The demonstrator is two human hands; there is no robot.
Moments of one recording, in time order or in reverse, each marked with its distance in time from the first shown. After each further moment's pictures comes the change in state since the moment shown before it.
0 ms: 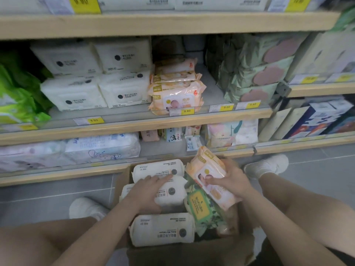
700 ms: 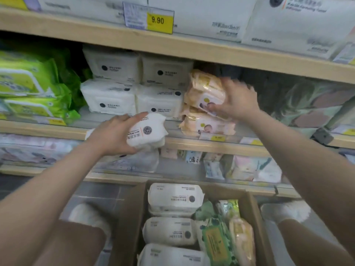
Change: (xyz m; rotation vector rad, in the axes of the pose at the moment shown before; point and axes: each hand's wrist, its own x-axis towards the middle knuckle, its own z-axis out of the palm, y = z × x) left_hand -0.039 -0.155 -0.166 -0.048 0.525 -0.267; right_hand 0.112 -0.281 -0.076 -0.739 0.477 -0.638
